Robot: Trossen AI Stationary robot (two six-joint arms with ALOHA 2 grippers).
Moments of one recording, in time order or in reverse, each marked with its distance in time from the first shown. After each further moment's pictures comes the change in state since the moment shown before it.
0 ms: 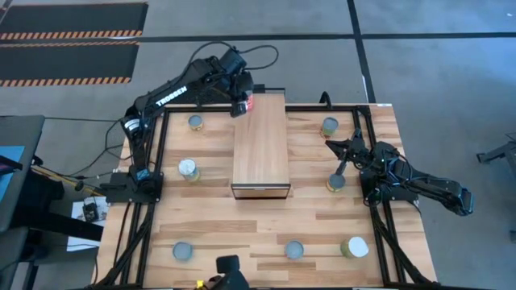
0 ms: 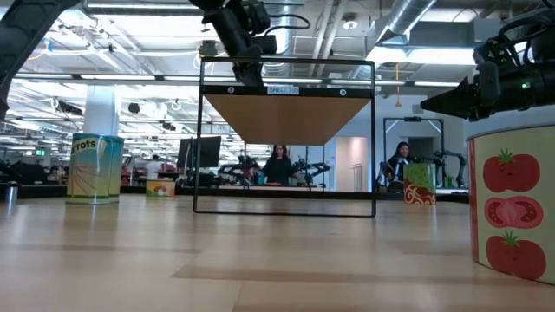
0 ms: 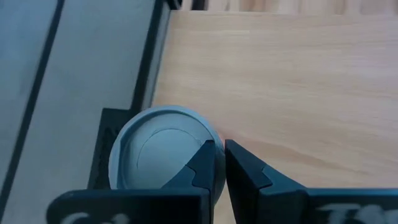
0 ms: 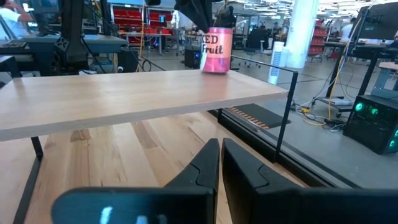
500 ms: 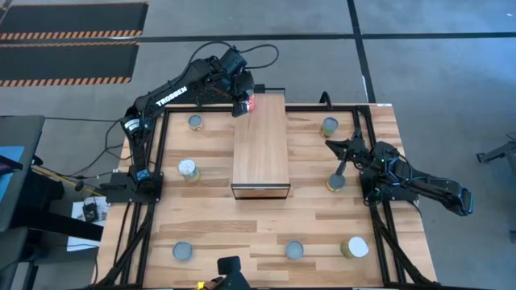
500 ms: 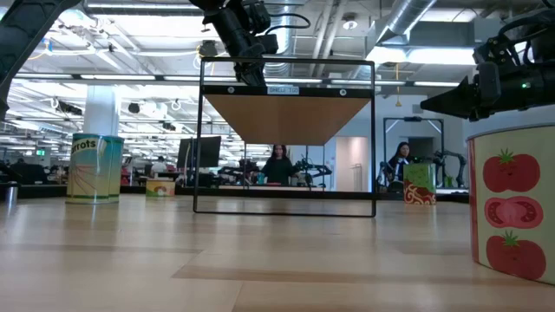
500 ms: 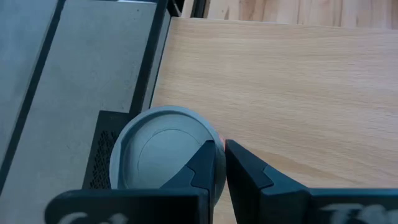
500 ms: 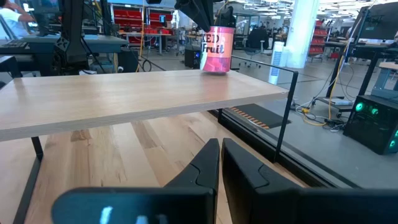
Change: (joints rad) left arm -0.008 0.000 0.000 0.018 0.007 -0.031; right arm 0.000 0.000 0.000 0.000 0.000 0.000
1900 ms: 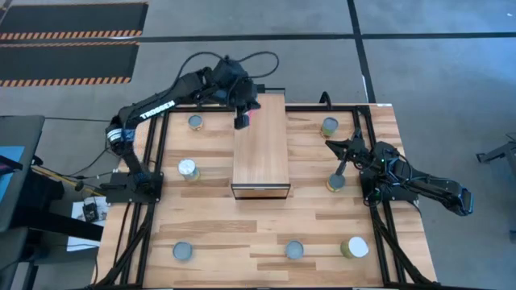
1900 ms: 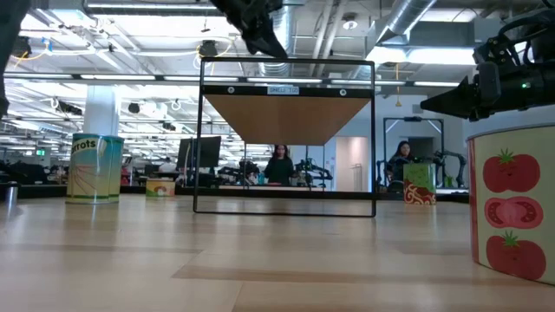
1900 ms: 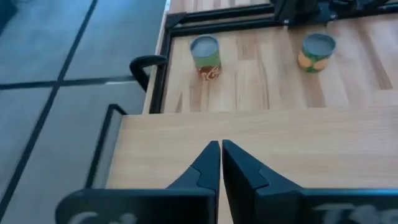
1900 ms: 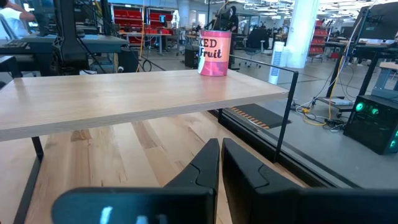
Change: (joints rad) left arm -0.149 -0.214 -0.233 0.286 0.095 -0.042; right arm 0.000 0.000 0.000 0.000 -0.001 0.000
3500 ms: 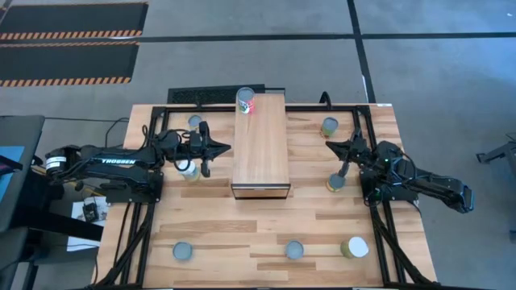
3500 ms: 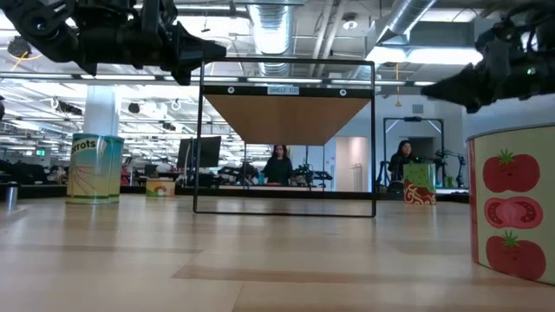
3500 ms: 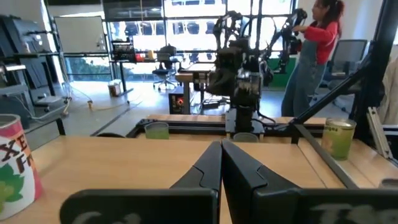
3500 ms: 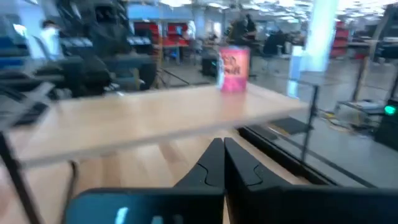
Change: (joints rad) left arm -0.178 -0.675 -1.415 1.483 -0.015 -0.397; right arm 0.068 0.022 0.065 -0.001 -0.015 0.062
